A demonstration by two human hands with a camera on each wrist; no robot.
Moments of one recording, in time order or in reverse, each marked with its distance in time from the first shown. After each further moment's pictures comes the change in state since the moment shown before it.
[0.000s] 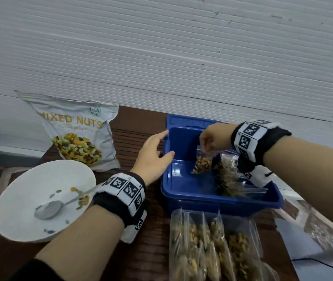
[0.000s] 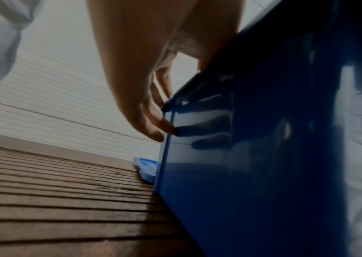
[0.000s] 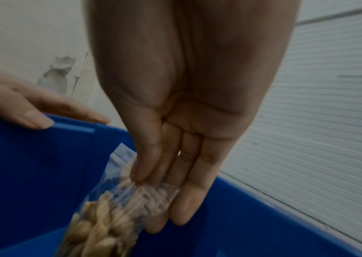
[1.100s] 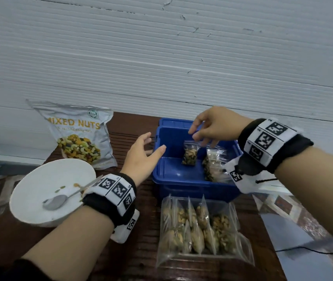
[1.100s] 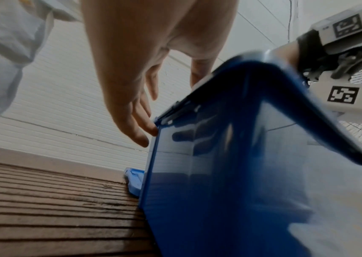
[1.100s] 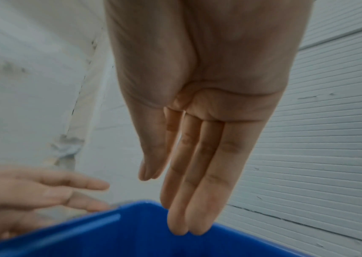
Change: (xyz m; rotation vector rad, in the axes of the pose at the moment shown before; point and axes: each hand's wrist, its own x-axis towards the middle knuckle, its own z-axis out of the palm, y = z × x) left_hand -0.041 0.031 -0.002 -0.001 0.110 -0.085; right_hand -0.097 -0.018 -0.014 0.638 0.293 -0.035
